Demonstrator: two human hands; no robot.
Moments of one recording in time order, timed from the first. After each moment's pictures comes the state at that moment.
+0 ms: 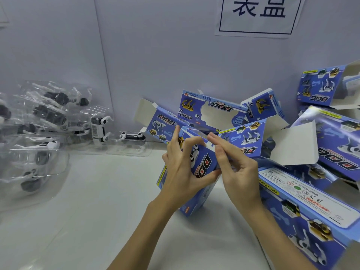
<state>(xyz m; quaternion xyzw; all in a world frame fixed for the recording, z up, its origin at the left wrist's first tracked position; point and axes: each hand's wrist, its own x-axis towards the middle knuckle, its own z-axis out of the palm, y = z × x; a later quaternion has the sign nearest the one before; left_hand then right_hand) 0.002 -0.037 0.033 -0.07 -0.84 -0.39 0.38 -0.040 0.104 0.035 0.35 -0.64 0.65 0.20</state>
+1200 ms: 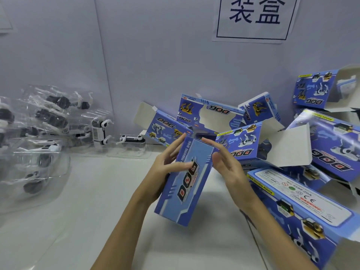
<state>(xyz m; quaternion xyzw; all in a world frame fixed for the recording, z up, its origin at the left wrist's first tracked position) -0.002 -0.096 0.032 -0.08 -0.71 -0.69 0.12 -0.053 0.112 0.034 0.37 -0.66 0.65 0.00</state>
